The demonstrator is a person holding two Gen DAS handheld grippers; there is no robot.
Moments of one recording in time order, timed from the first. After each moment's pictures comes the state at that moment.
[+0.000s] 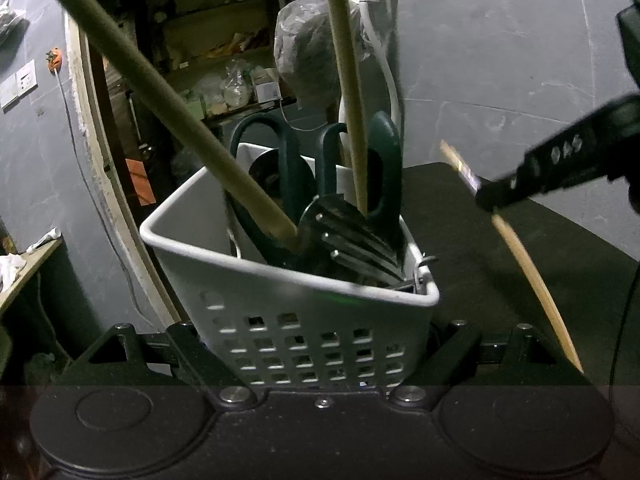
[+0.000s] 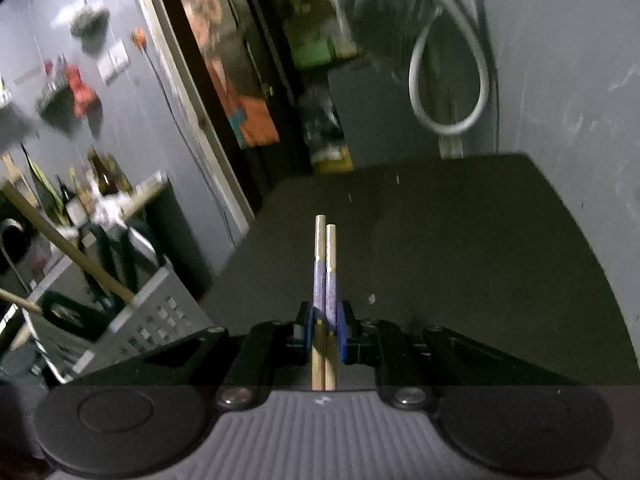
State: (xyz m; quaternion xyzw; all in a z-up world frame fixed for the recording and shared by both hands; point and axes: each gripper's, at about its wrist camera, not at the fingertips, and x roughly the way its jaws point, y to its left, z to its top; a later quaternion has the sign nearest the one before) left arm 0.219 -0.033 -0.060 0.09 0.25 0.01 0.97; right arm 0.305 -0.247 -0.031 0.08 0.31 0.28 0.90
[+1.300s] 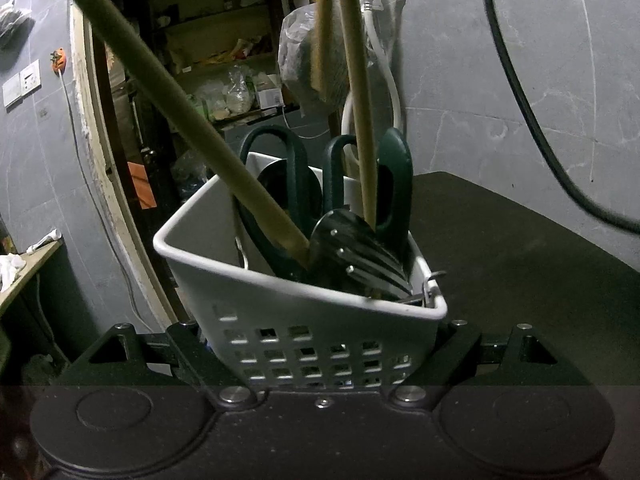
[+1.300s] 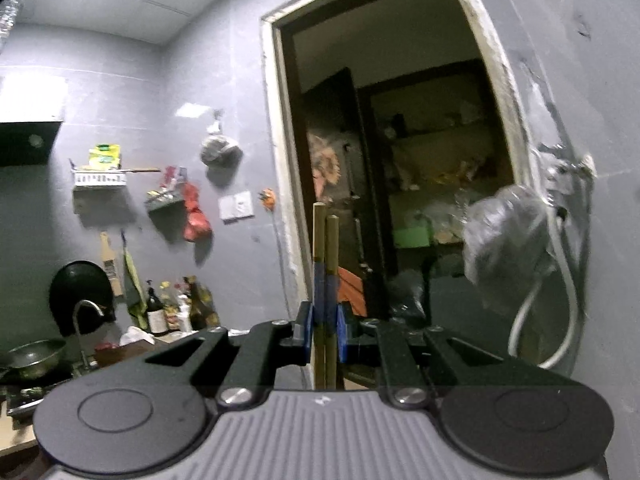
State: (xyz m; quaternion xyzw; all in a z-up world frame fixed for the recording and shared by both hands) left arm 0.209 -0.032 -0.057 0.08 0.24 0.01 0.97; right arm 0.265 -0.193 0.175 0.06 0.05 0.39 0.92
